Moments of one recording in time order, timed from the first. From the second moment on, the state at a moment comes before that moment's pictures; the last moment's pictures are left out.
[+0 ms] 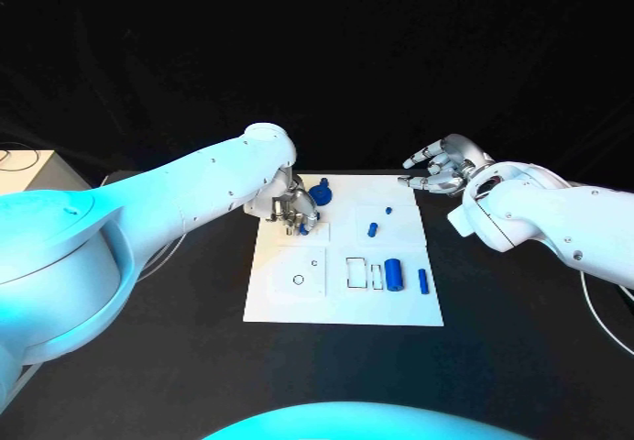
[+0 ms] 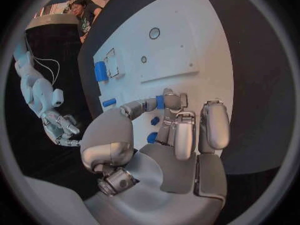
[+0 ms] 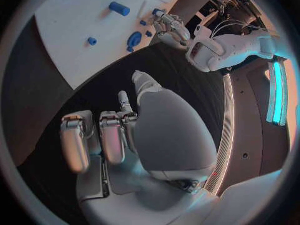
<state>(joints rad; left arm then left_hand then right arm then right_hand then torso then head) 1.32 -0.28 0.01 0.76 -1.05 0.69 -0.59 0.76 -0.04 0.83 0.03 0.55 0.85 0.08 0.79 0.79 1.16 0.00 1.17 0.65 1.47 -0.07 1.57 1.31 0.08 1.37 0.04 1.42 1.31 1.34 -0.78 -0.13 1.45 -0.90 -0.54 -0.22 1.49 -0.19 0.15 0.28 0.34 0.93 0.18 0.09 0.29 1.47 0.09 1.54 1.31 1.46 0.02 1.56 1.31 0.01 1.46 0.12 1.57 1.31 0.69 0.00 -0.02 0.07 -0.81</state>
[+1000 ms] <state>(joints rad) 1.31 -0.28 0.00 0.77 -1.06 0.64 -0.59 0.83 -0.09 0.63 0.01 0.47 0.92 0.03 0.73 0.87 1.23 -0.03 1.16 0.68 1.46 -0.09 1.57 1.31 0.08 1.39 0.03 1.41 1.31 1.34 -0.78 -0.13 1.45 -0.90 -0.54 -0.22 1.49 -0.19 0.15 0.28 0.34 0.93 0.17 0.09 0.29 1.47 0.09 1.54 1.31 1.46 0.02 1.56 1.31 0.01 1.46 0.12 1.57 1.31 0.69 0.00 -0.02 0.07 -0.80</state>
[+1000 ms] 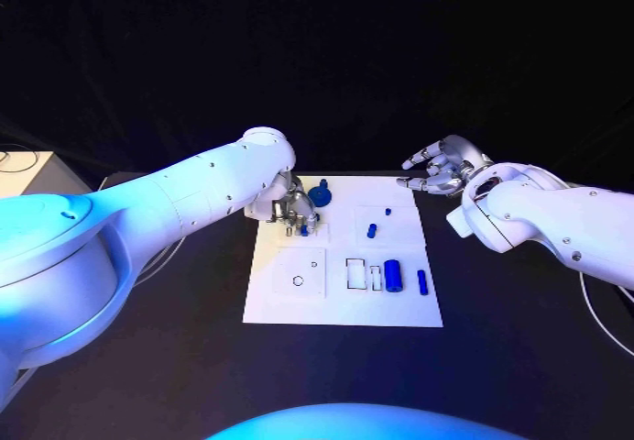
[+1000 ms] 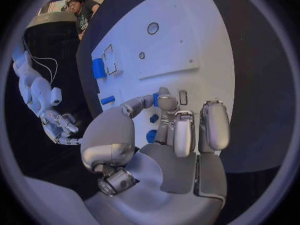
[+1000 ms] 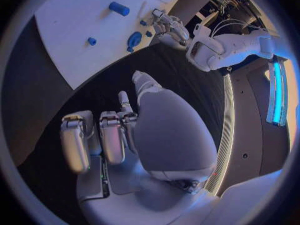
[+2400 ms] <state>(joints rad) 1.31 -0.45 0.07 0.97 -1.07 0.54 -0.57 0.91 -0.16 0.23 0.29 0.05 0.91 0.05 0.67 0.94 1.15 -0.02 1.12 0.61 1.47 -0.08 1.57 1.31 0.08 1.36 0.04 1.36 1.25 1.33 -0.79 -0.13 1.44 -0.90 -0.53 -0.21 1.48 -0.19 0.17 0.28 0.39 0.92 0.18 0.09 0.29 1.47 0.09 1.54 1.31 1.46 0.02 1.56 1.31 0.01 1.46 0.12 1.57 1.31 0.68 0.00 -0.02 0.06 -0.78</state>
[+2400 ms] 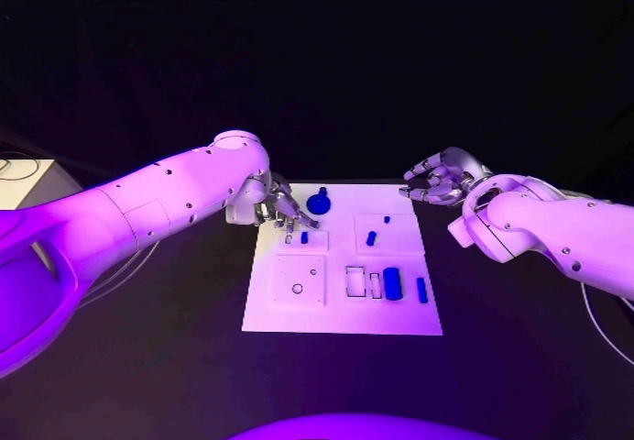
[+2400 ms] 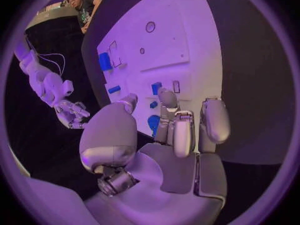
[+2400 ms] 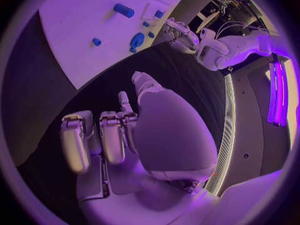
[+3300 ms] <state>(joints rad) 1.31 -0.51 0.16 0.94 -0.97 0.09 -0.44 1.20 -0.20 0.56 0.28 0.05 0.83 0.15 0.39 0.66 1.04 0.07 0.91 0.40 1.46 0.00 1.43 1.31 0.11 1.29 0.10 1.22 1.11 1.33 -0.80 -0.13 1.43 -0.89 -0.55 -0.16 1.48 -0.19 0.20 0.28 0.40 0.93 0.18 0.10 0.29 1.47 0.09 1.50 1.31 1.46 0.02 1.56 1.31 0.01 1.46 0.12 1.56 1.31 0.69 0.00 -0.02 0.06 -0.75</state>
